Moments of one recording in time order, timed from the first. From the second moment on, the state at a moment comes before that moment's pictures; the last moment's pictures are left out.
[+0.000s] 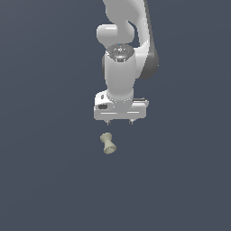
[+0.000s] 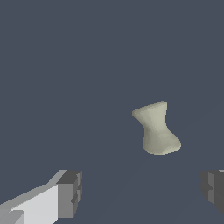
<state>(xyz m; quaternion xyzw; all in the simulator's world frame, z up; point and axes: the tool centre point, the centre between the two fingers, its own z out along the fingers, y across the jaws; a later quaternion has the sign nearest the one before) 0.012 0.019 0.194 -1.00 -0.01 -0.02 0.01</state>
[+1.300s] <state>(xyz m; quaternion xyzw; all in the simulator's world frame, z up) 0.038 -0.038 0.111 -0.99 -0.16 0.00 0.00</state>
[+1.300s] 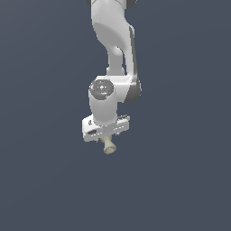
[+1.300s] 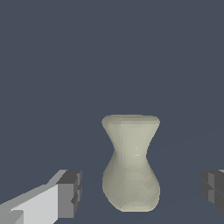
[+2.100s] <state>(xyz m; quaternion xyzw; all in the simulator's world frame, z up) 0.037 -0.039 0.064 -0.99 -0.17 0.00 0.00</state>
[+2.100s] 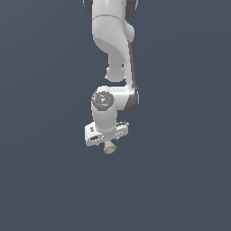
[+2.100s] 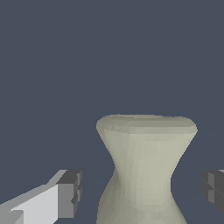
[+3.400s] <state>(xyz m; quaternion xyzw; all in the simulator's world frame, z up) 0.022 -0.071 0.081 -0.99 -0.17 0.00 0.00</state>
